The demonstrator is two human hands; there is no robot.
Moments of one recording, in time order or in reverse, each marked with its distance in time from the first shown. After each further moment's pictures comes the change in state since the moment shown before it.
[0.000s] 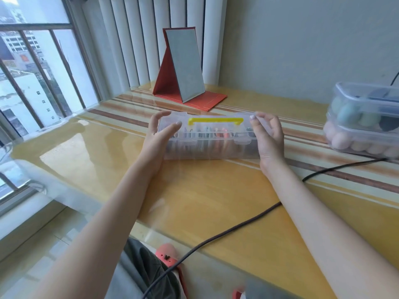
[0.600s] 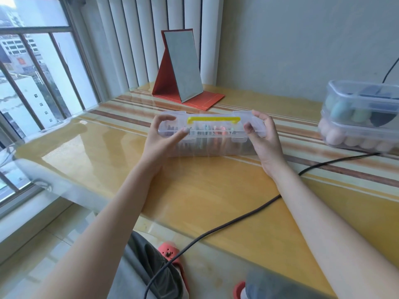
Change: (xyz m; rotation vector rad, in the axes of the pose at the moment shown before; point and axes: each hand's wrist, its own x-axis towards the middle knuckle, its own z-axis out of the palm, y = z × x) left_hand -0.009 -0.002 0.000 0.178 0.039 0.168; right_hand -0.010 -0.003 -0.018 -0.145 -0.213 -0.040
